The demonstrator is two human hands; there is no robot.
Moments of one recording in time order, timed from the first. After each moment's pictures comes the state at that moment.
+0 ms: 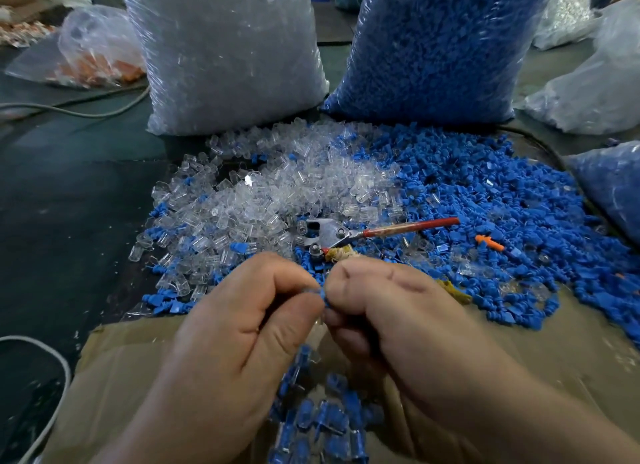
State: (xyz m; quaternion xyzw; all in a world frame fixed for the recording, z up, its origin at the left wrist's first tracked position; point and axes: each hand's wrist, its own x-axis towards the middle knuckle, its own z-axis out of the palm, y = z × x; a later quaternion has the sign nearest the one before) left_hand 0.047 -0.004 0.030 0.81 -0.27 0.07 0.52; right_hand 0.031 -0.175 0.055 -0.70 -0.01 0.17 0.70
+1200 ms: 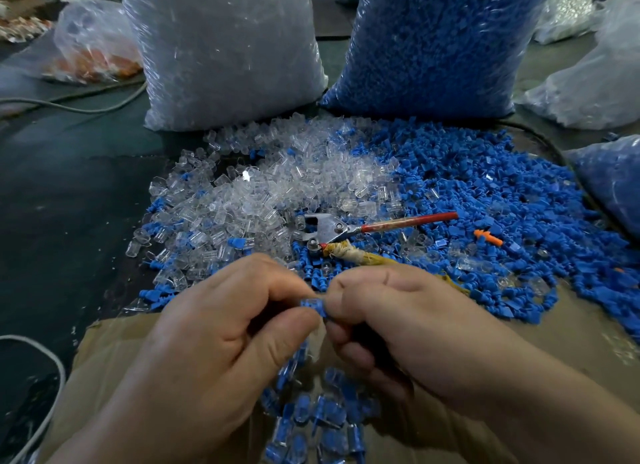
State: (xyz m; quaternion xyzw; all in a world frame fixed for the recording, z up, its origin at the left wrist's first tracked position) left_hand 0.041 0.003 0.047 0.87 -0.27 0.04 0.40; right_hand 0.032 -0.187 0.062 -0.71 0.01 0.26 0.65
